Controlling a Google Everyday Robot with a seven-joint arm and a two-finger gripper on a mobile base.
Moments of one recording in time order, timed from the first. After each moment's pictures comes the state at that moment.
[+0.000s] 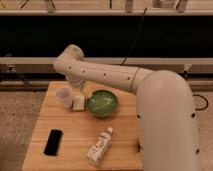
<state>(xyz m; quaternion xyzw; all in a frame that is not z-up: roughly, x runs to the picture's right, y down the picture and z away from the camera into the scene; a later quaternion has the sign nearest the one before) -0.133 0.012 0.800 -0.22 -0.11 -0.44 0.87</state>
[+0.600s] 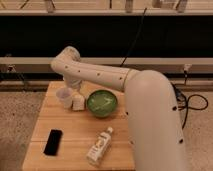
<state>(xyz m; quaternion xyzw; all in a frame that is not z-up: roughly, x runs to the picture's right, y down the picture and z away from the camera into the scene) -0.152 0.022 0.822 -0.24 -0.13 -0.46 0.84</state>
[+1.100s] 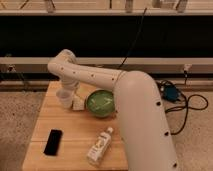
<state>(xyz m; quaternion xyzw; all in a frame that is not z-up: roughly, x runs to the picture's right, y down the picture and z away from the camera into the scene) -0.177 0.036 0.844 -0.26 -0.15 -0.49 0.82</state>
